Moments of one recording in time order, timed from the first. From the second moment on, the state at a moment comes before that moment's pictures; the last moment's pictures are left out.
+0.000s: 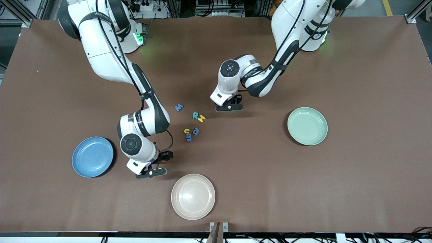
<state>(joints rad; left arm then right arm) -0.56 0.64 -0.33 -1.91 0.27 2.52 -1.11 0.44 0.90 -0.12 -1.34 0.12 2.22 0.12</state>
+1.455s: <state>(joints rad) -0.35 0.50 -0.32 -1.88 0.28 2.21 -0.63 0.39 0.82 -0.13 -1.31 0.12 2.10 0.08</state>
